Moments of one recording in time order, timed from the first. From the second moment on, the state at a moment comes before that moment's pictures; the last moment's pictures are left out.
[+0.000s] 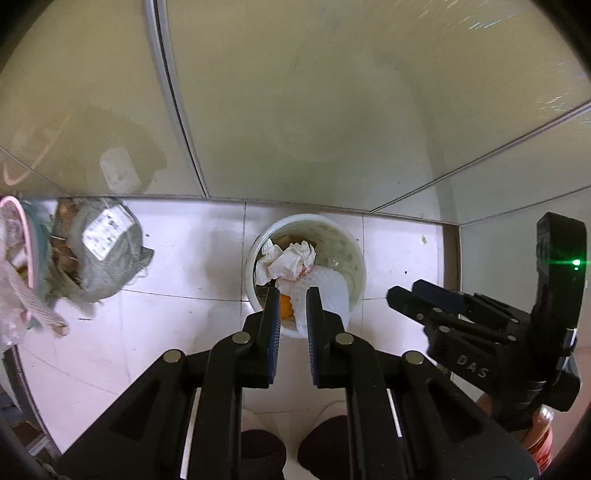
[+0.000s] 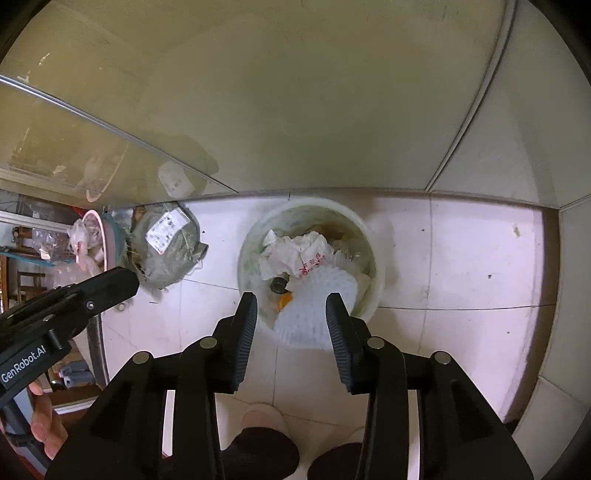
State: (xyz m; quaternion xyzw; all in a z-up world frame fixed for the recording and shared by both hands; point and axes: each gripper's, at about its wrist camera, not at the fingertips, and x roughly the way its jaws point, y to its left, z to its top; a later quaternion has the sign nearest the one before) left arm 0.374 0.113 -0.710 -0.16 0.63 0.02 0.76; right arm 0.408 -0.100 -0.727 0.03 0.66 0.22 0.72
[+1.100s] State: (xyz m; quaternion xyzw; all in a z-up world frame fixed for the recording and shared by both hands) left arm 0.097 0.041 -0.047 -0.06 0.24 -0.03 0.97; right arm 0.150 -0.156 -0.042 -0.02 0.22 0.22 0.95
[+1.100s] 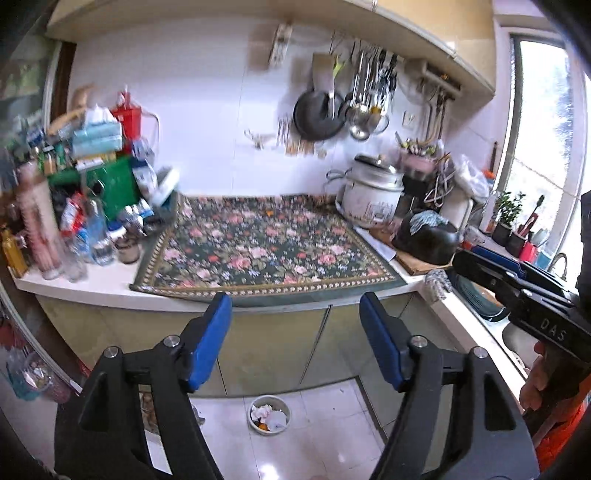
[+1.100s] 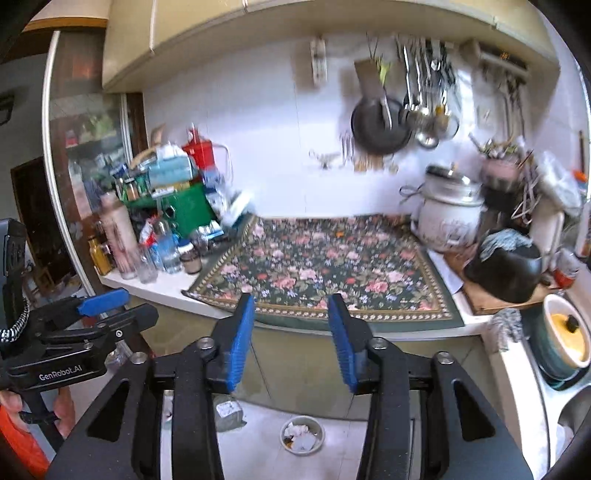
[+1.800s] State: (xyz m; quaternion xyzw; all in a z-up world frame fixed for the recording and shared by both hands) left arm -0.030 0.054 -0.020 -0.05 0.20 -0.02 0.98; right arm 0.040 -0.134 -0.024 -0.02 0.18 0.18 0.97
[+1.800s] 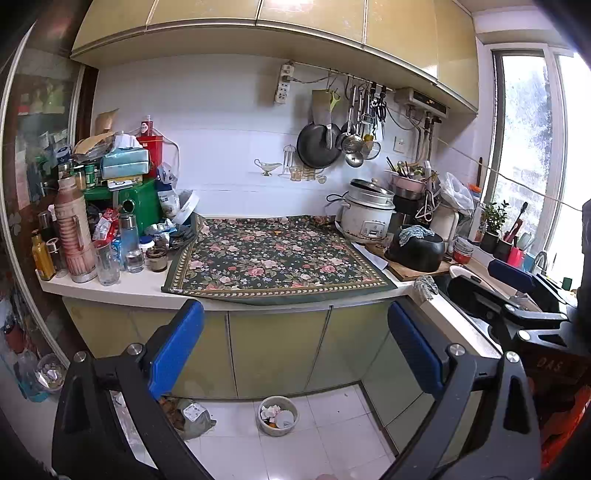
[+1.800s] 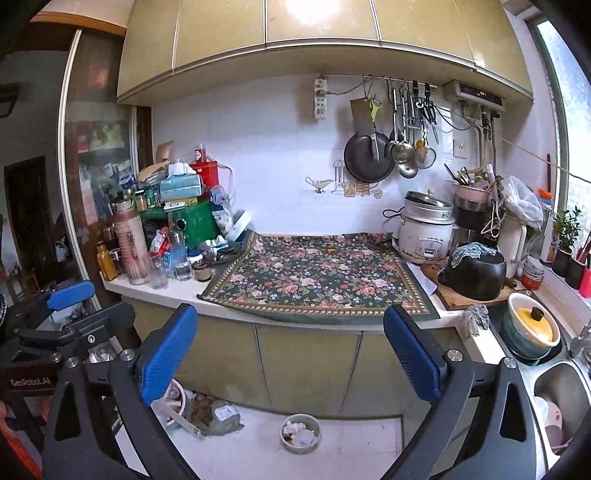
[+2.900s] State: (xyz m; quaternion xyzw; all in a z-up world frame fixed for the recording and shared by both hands) left arm -0.039 0.055 -0.019 -0.06 0.19 0.00 0.98; right arm 0.025 -0.134 -0.020 -0.01 0.19 0.18 0.97
